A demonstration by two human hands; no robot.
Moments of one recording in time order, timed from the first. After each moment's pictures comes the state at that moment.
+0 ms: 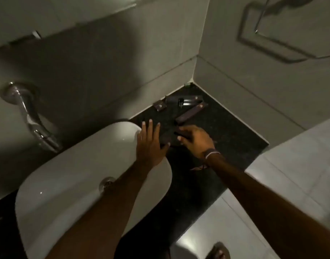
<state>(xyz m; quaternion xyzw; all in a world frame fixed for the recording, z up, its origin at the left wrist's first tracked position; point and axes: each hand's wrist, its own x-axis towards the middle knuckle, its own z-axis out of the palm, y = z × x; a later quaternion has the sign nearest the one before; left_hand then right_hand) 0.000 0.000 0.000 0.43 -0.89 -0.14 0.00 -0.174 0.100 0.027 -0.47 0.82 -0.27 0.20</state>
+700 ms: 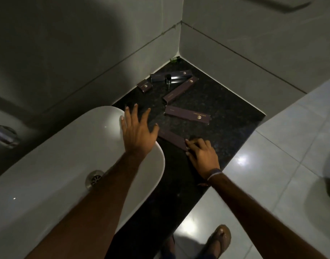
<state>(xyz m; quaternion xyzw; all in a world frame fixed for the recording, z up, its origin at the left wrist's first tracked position) -0.006 0.002 -0.013 0.44 -0.89 -0.13 0.06 -0.144 0.202 -0.082 -0.48 0.86 -0.10 0.13</state>
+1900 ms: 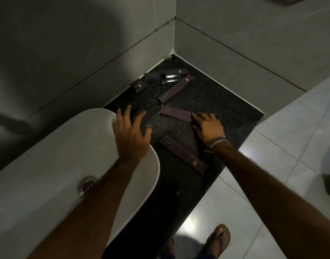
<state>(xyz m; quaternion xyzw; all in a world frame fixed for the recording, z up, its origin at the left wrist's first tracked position) -0.003 0.007 -0.021 0.44 -0.87 -0.15 0.15 -0.241 0.150 -0.071 -0.46 0.88 -0.04 0.11</state>
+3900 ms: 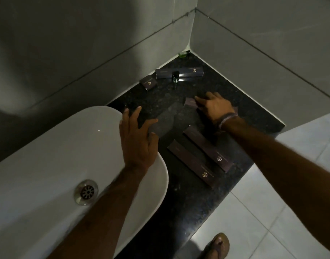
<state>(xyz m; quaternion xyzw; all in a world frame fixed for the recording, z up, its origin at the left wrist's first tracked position) -0.006 0.002 -0.040 0.41 -0.85 -0.21 0.24 -0.305 0.063 -0.066 -0.56 0.82 0.03 0.06</state>
